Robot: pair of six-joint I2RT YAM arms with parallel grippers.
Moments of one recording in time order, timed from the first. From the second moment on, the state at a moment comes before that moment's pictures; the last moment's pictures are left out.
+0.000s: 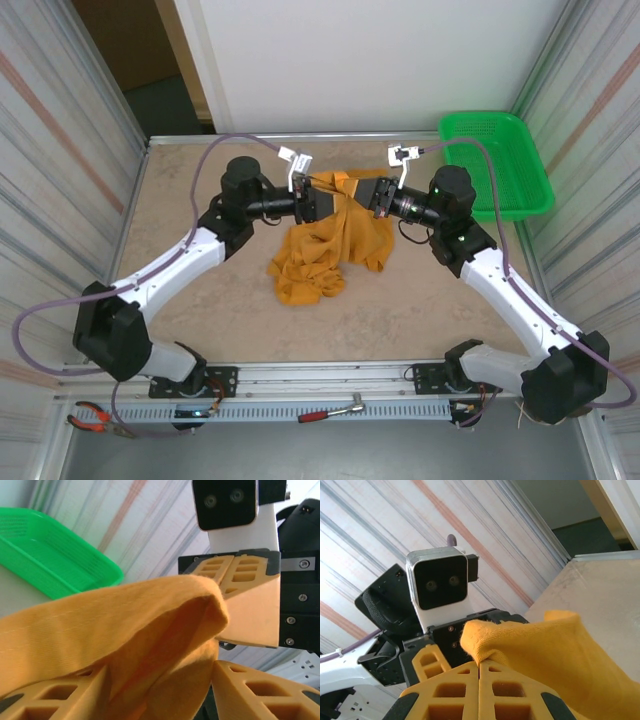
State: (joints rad) left arm -0.58 1.42 1.11 0.26 0.83 -0.53; right arm 0.45 1.14 0.98 0.18 -0.67 0.75
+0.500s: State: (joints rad) left arm -0.61 1.49 1.12 0.25 0.91 -0.52; right arm 0.44 1.18 0.99 0.15 -0.64 0.76
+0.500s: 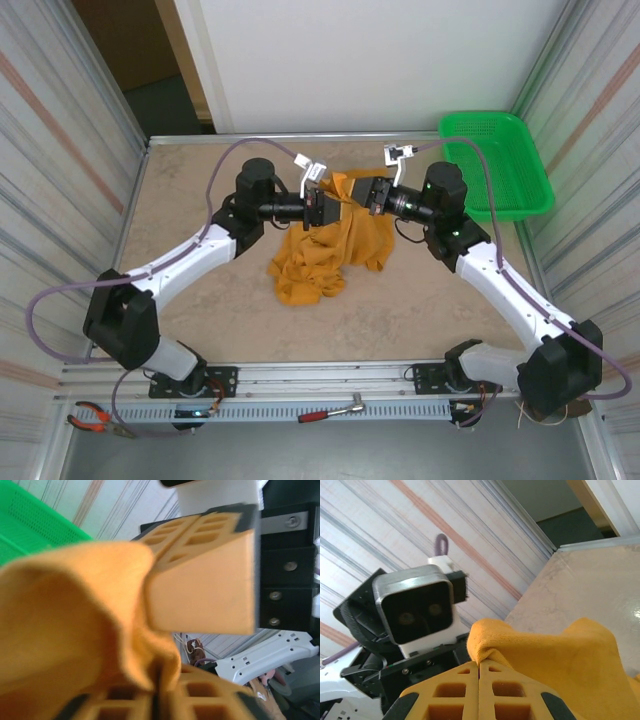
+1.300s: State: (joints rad) left arm -0.58 1.48 1.27 0.20 0.88 -0.66; right arm 0.56 1.16 0.91 -0.10 -0.32 0.32
